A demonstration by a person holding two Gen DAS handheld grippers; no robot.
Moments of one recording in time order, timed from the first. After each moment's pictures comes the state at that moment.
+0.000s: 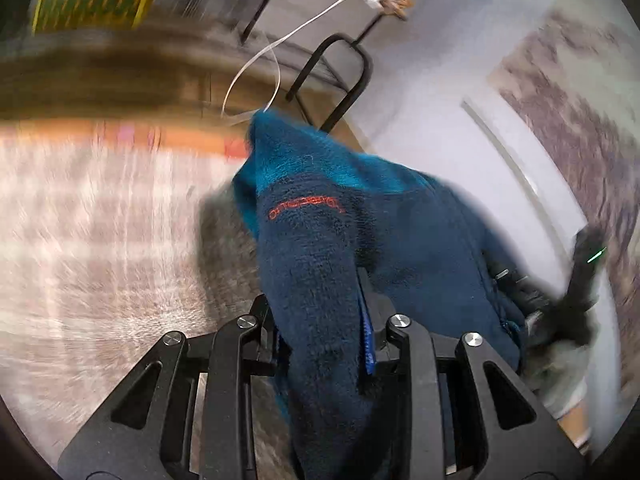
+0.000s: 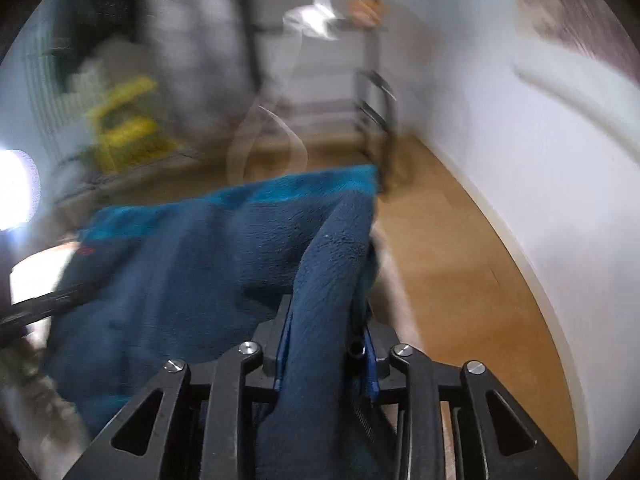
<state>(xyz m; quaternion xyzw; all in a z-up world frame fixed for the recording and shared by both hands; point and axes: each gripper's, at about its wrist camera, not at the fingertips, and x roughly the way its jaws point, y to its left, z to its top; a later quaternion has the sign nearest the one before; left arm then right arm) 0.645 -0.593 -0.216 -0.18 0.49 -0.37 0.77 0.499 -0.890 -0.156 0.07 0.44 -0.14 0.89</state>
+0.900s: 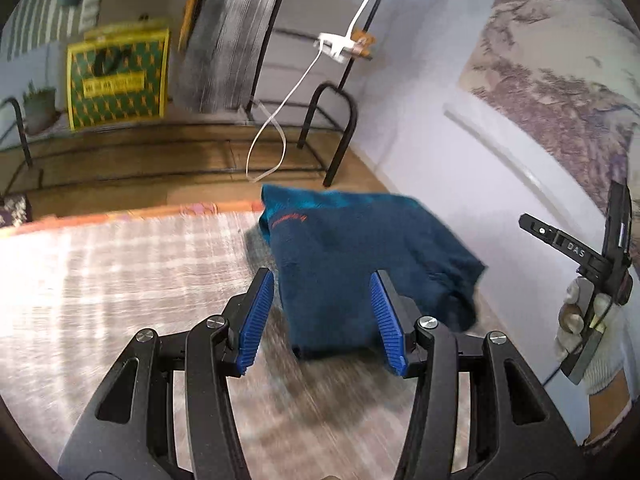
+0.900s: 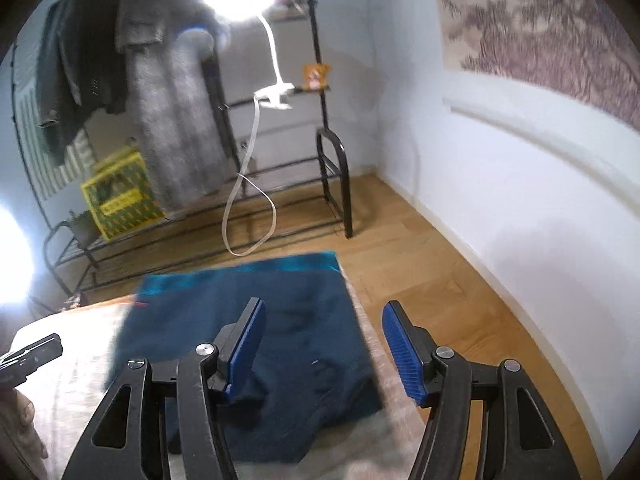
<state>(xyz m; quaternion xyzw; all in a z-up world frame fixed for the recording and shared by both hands) 0.512 -0.530 -0.067 -0.05 0.39 -0.33 0.86 0.405 -0.850 -0.029 0.09 0.33 -0.18 0.92</state>
